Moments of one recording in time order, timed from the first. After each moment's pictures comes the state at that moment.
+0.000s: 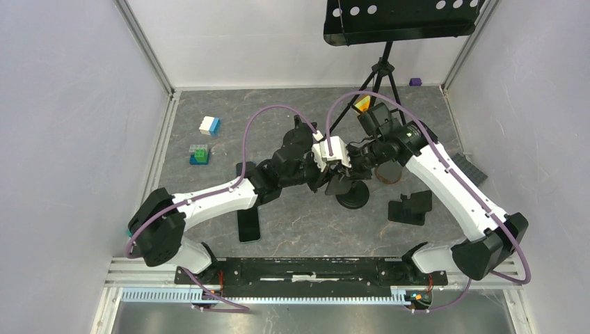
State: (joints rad) left arm -0.92 1.47 0.94 0.18 0.23 0.01; right arm 0.56 1.37 1.47 -1.20 -0.62 -1.01
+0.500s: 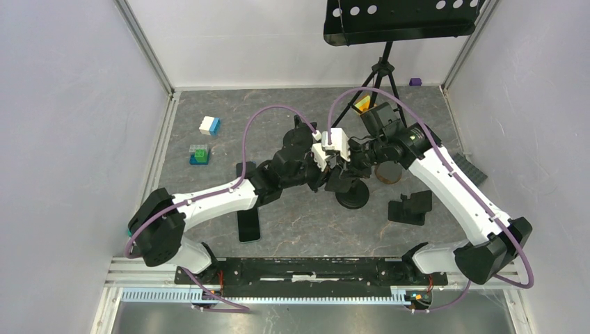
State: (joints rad) left arm -0.92 1.47 0.94 0.18 0.18 -0.01; right arm 0.56 1.34 1.44 -1.10 -0.55 -0.80
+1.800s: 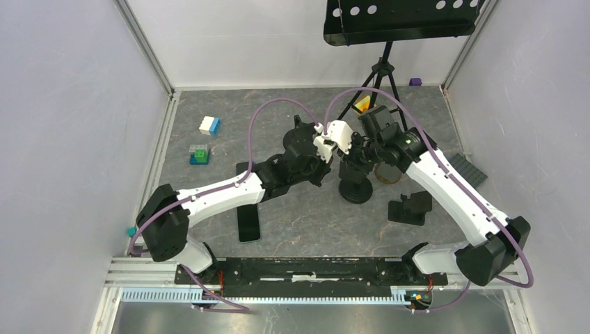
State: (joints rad) left arm -0.96 1.52 1.08 -0.04 -0.05 -0.11; right arm 0.58 1.31 1.37 -0.96 -0.26 -0.57
